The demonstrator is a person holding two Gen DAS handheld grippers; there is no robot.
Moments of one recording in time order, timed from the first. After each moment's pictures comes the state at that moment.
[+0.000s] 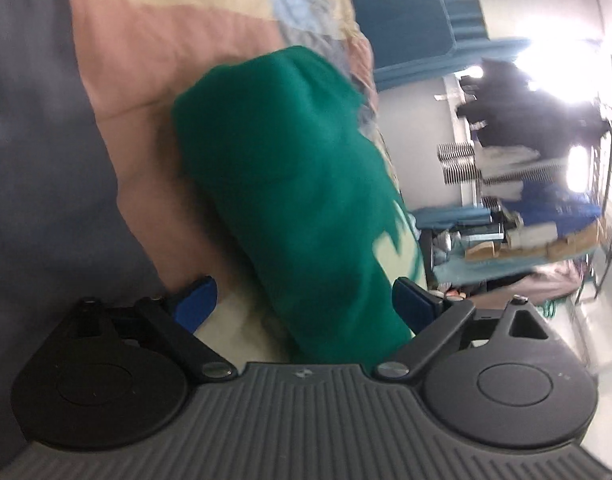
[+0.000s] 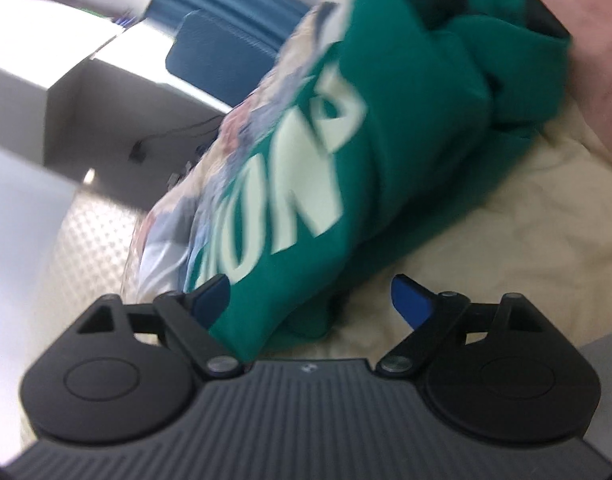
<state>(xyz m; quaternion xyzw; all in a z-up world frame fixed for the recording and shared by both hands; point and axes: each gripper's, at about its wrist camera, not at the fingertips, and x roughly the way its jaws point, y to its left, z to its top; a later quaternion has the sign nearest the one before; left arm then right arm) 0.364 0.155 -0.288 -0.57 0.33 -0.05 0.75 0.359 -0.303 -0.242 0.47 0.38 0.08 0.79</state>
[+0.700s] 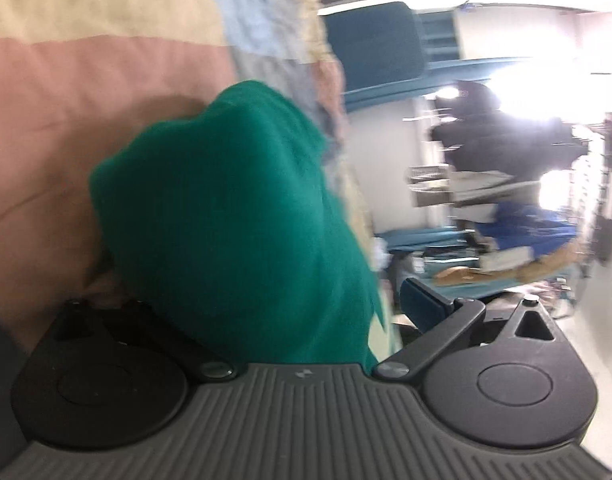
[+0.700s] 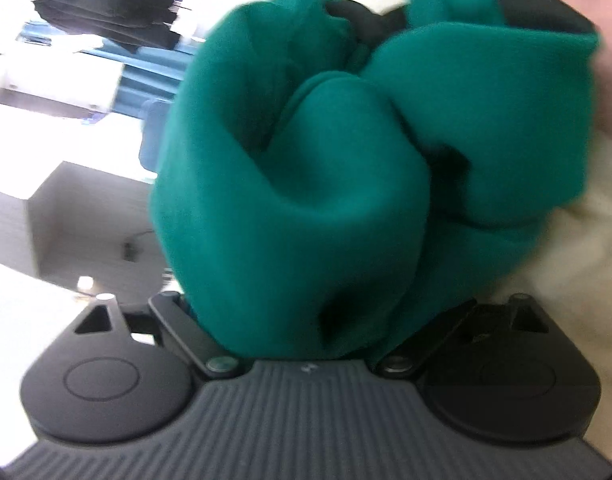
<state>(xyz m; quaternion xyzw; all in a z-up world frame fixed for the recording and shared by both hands) 0.434 0.158 -0.283 -0.59 0.27 -0.09 0.75 0.410 -0.317 -0.277 0.56 0.29 0.06 0.78</state>
